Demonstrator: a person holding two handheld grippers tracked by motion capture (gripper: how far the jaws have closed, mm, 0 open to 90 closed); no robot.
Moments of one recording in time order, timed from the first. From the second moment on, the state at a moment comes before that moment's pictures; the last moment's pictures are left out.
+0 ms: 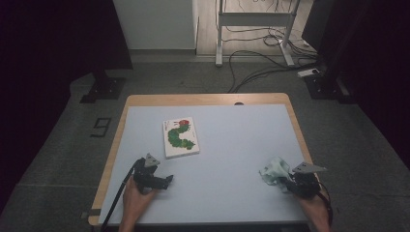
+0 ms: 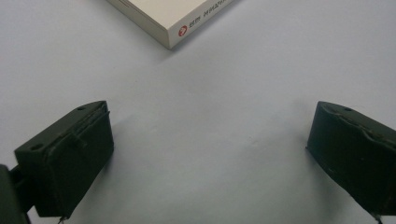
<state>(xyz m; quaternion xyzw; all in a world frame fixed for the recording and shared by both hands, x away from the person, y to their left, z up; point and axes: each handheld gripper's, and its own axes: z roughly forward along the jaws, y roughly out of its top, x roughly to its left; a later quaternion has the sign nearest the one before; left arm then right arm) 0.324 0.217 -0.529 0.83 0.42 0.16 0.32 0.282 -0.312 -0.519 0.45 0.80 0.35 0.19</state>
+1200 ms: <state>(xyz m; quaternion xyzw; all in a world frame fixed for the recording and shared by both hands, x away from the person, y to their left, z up) 0.325 0.217 -0.528 0.84 0.42 0.15 0.32 0.315 -0.250 -0.481 0.38 0.82 0.38 0.20</state>
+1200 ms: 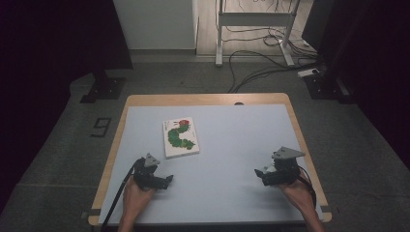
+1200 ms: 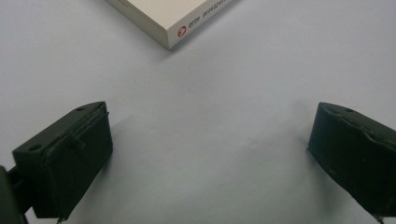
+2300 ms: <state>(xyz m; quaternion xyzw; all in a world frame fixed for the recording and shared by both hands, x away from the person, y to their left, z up) 0.367 0.216 -0.483 0.85 0.38 0.15 0.34 0.369 -0.155 -0.489 0.31 0.84 0.41 0.16</state>
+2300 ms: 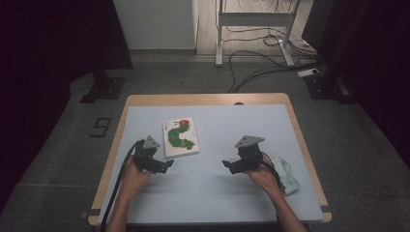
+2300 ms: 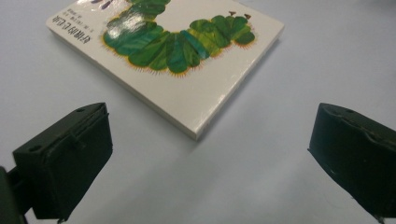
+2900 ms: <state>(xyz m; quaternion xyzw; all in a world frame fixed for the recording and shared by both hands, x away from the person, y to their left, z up) 0.389 0.201 -0.496 0.87 0.35 0.14 0.33 0.403 -0.103 -0.501 0.29 0.86 0.40 0.15</state>
